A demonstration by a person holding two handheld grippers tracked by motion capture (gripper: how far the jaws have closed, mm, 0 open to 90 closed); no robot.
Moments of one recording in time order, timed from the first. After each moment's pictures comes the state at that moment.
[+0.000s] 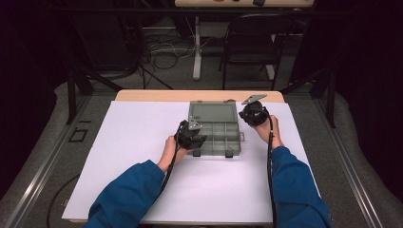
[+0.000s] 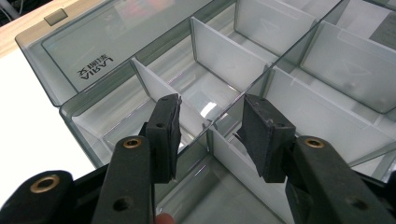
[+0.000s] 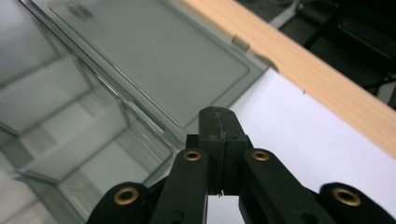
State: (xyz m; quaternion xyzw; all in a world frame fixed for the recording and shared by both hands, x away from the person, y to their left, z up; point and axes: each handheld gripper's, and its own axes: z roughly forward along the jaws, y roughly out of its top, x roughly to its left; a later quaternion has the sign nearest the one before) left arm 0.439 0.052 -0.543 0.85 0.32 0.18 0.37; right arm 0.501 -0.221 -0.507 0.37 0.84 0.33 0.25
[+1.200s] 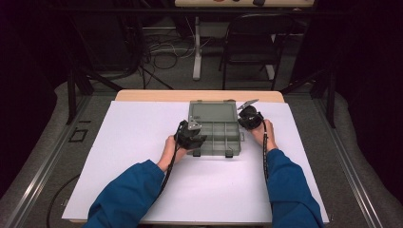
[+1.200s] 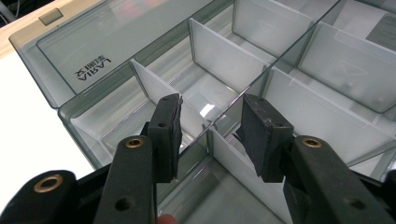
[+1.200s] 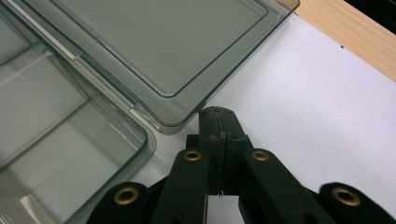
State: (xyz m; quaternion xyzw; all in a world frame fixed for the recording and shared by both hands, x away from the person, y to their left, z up) left arm 0.440 0.054 -0.544 0.85 0.31 0.17 0.37; right arm 0.523 -0.217 -0.551 0.39 0.85 0.28 0.22
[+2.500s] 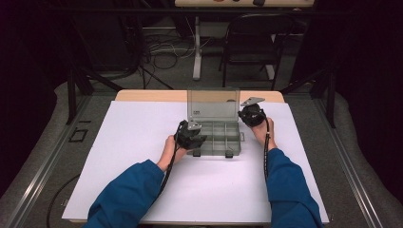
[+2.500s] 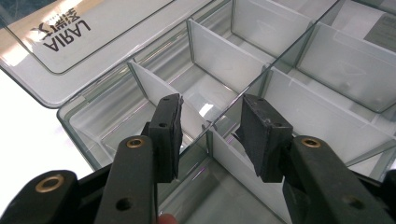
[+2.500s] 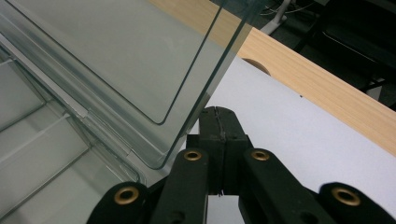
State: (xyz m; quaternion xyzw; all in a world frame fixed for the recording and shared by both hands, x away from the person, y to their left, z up) left arm 0.440 0.054 -0.545 0.85 0.31 0.18 0.38; right arm 0.517 -0.221 -0.536 0.38 0.81 0.35 0.28
